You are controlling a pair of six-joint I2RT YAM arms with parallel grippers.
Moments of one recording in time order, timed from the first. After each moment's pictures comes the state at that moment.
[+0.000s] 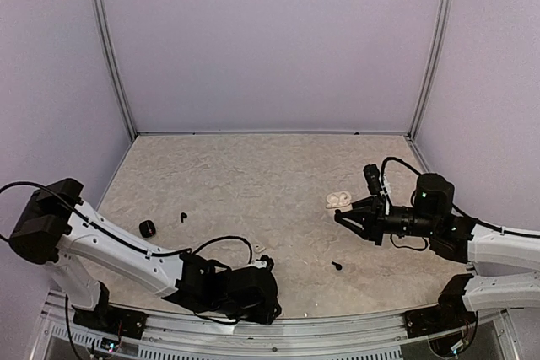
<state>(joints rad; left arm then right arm) -1.48 1.72 0.88 -0.15 -0.16 -1.19 0.68 0.92 0.37 0.34 -0.51 0.19</state>
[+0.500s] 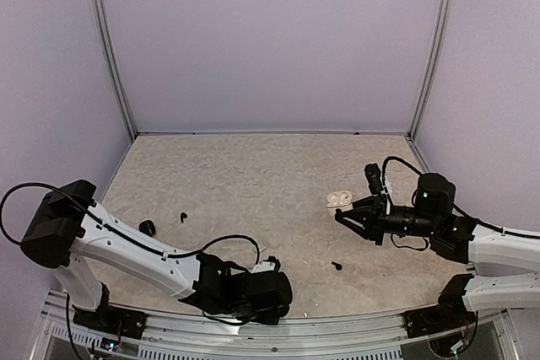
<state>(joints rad) -1.50 1.81 1.01 -0.30 -0.20 -1.17 0.68 0.91 0.37 0.34 -0.51 0.19</state>
